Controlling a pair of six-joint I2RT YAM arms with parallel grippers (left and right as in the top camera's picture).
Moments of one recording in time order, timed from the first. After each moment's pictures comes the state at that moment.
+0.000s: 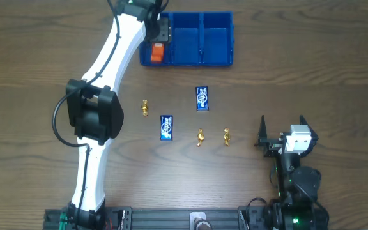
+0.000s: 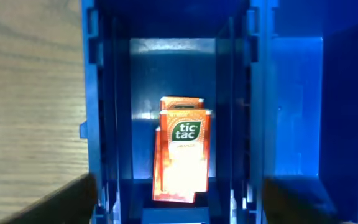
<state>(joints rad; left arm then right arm) -0.33 2.41 2.32 -1.07 -0.07 -0.29 0.02 0.01 0.01 -0.07 0.04 -0.04</state>
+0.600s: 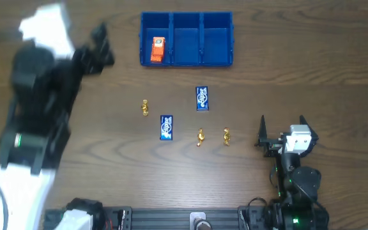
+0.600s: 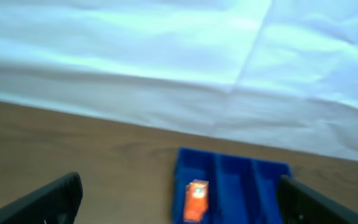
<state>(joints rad) -0.20 1.02 1.17 -0.41 -0.13 -0.28 0.02 0.01 0.01 -0.07 0.04 -0.04</state>
